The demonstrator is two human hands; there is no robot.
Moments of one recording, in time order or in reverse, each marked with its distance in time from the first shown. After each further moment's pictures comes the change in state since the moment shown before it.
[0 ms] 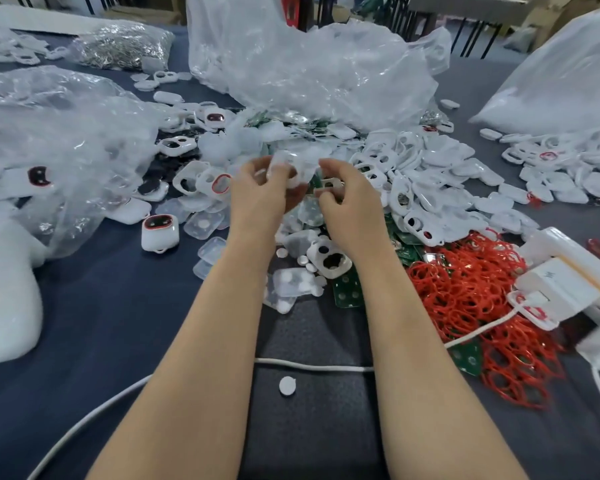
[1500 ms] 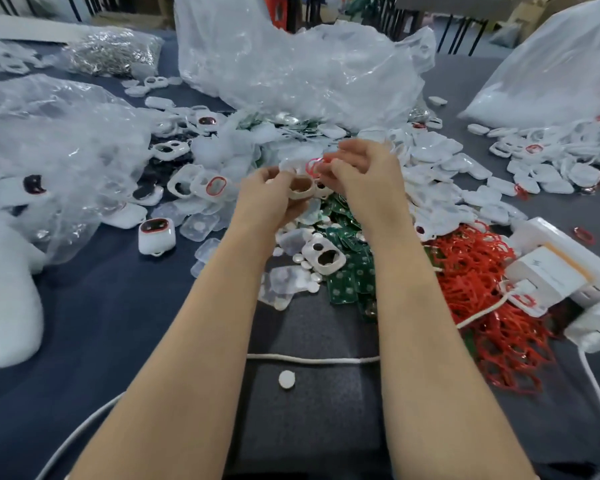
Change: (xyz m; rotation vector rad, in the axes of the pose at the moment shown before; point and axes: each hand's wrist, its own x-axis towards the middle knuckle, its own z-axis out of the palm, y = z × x) left_hand 0.001 0.002 0.011 0.101 -0.104 -0.162; right_hand 0.010 -0.012 -0.024 0.512 0.145 0.223
